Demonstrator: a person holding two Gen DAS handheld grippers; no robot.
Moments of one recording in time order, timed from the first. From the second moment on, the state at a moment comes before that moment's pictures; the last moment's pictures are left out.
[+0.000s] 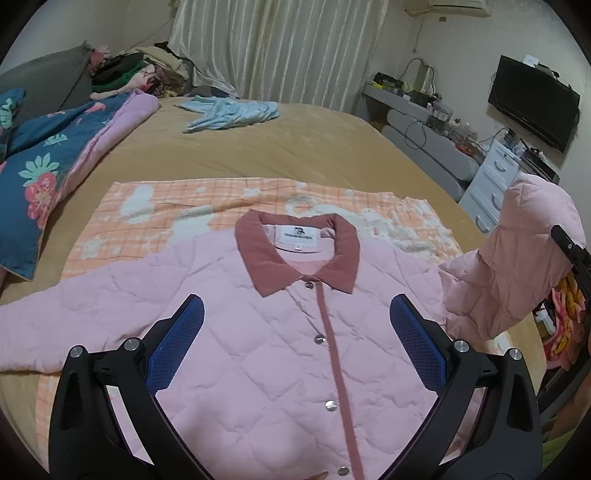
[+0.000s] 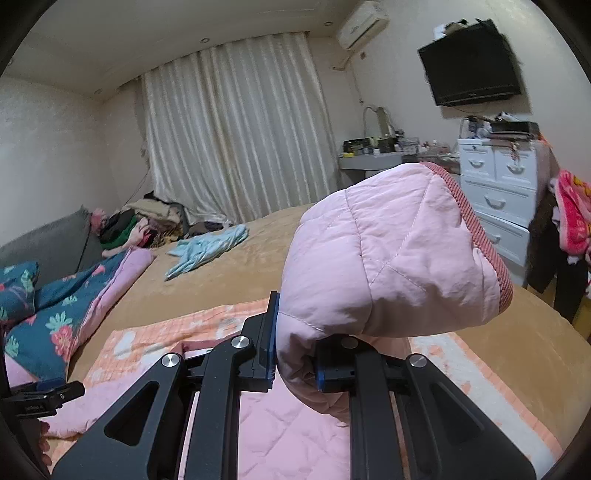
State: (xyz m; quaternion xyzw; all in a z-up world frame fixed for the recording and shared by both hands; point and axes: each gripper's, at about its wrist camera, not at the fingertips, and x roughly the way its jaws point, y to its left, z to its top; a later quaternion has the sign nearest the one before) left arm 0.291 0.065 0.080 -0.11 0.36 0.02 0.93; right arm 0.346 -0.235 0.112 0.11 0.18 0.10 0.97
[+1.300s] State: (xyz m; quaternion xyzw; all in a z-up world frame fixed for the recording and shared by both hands) left arm 0.260 0.179 0.011 -0.28 0.34 0.02 0.90; right arm 0.338 0.005 0.013 -0.10 0.24 0.25 0.93
